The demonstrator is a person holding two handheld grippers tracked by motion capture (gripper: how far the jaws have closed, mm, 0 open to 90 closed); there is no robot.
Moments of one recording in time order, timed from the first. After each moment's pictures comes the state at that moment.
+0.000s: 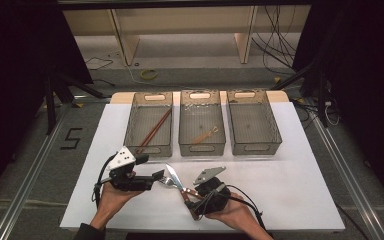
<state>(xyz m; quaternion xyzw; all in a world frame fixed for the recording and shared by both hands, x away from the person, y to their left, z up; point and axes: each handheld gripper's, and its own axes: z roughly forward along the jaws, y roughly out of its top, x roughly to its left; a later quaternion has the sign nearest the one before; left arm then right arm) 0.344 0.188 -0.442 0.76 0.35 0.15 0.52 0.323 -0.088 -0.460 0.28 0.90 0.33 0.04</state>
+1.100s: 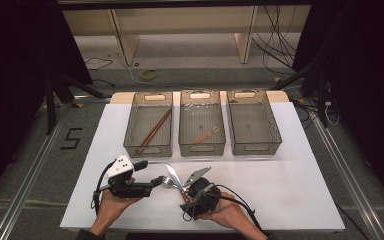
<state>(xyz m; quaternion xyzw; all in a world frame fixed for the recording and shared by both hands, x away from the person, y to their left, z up) 0.333 0.191 -0.456 0.76 0.36 0.15 0.53 0.328 -0.065 -0.471 0.27 0.92 0.28 0.02</state>
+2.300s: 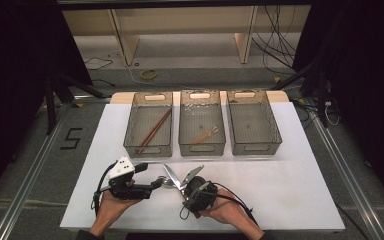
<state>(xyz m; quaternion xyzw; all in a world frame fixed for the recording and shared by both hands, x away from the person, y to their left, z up) 0.333 0.192 -0.462 0.77 0.36 0.14 0.51 0.336 -0.057 -0.474 0.26 0.94 0.23 0.03</state>
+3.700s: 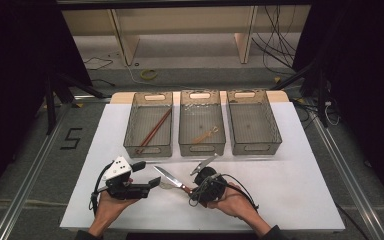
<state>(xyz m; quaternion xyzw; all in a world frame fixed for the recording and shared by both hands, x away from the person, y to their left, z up) 0.331 0.197 -0.459 0.76 0.35 0.15 0.53 0.354 -0.084 -0.459 0.30 0.91 0.27 -0.02</state>
